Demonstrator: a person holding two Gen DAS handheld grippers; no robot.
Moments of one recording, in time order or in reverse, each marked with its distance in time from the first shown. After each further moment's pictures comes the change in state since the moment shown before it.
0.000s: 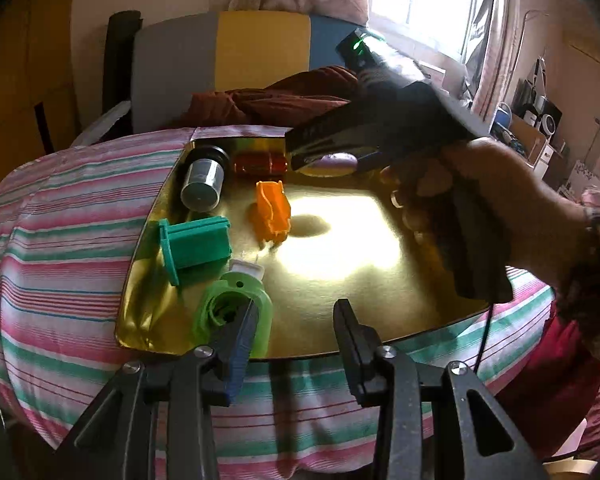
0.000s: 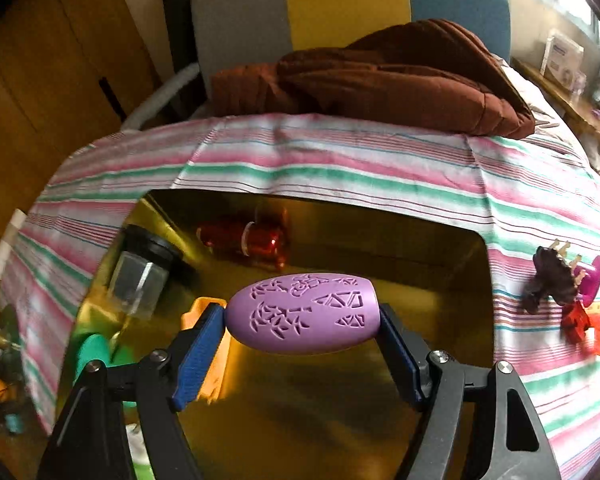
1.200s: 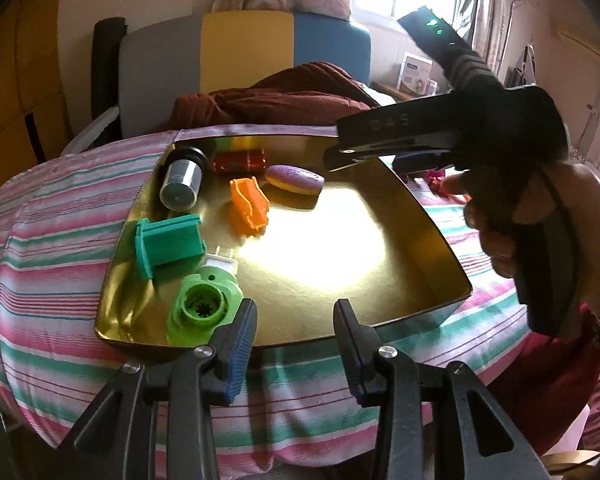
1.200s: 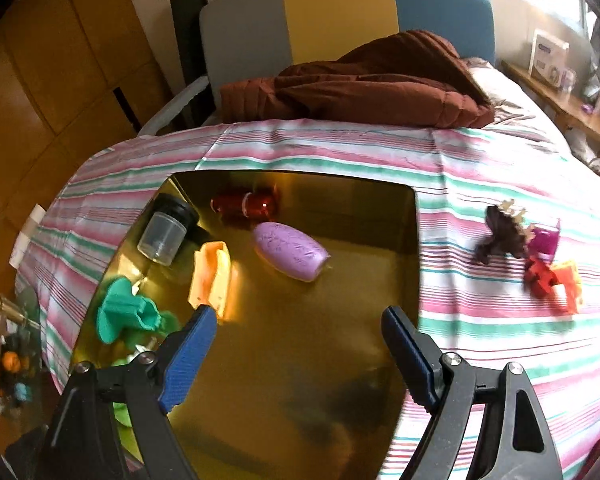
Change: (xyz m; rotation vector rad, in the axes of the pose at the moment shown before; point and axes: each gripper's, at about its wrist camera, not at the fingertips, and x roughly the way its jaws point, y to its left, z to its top) left arm -0.007 -0.026 -0.004 0.047 0.016 -0.015; right arm -0.072 -0.023 -0.054 -0.007 -0.057 0.030
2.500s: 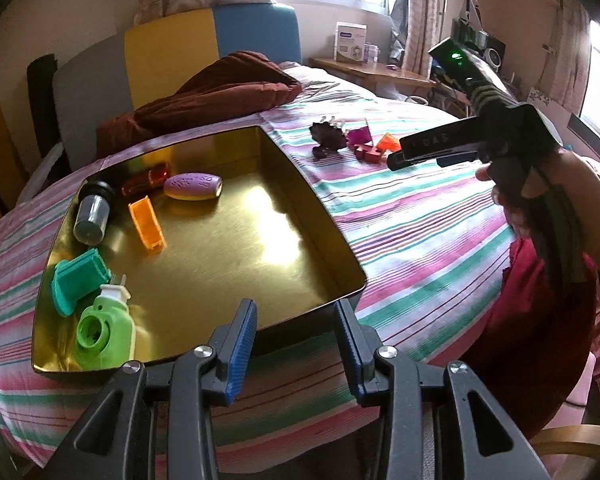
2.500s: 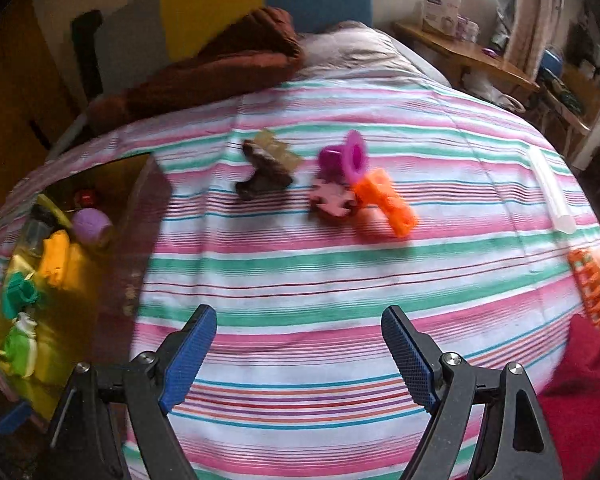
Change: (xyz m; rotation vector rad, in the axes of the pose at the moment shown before) left arm 0.012 -0.093 0.007 0.202 0.051 -0.070; right arm -0.043 -0.181 -0.052 0.194 0.065 -0.249
